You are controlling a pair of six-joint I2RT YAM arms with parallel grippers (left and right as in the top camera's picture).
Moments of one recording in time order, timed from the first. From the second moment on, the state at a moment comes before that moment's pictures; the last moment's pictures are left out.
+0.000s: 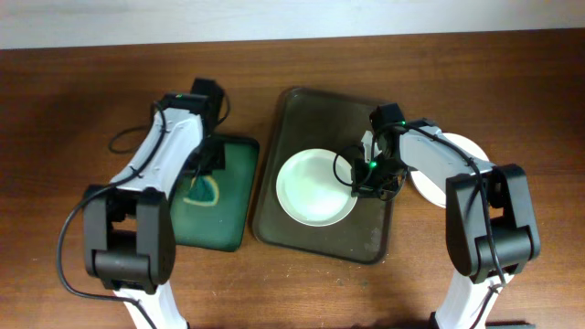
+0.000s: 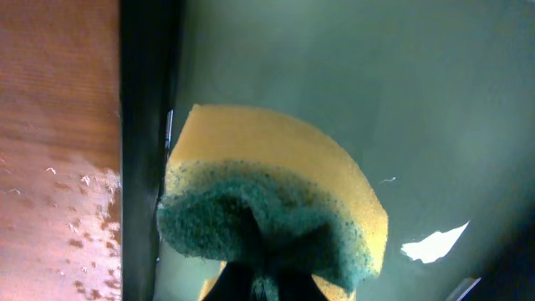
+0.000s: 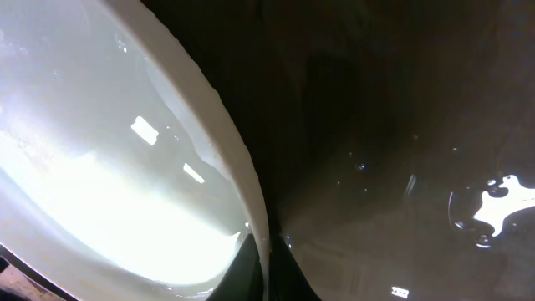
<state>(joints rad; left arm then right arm) -0.17 1.99 1.53 -1.13 -0.17 -0.23 0.18 1.98 1.25 -0.86 -0.39 0.25</state>
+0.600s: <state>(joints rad) -0.14 1.23 1.52 -1.23 0.08 -0.12 0.52 1.37 1.23 -0.97 0.45 0.31</state>
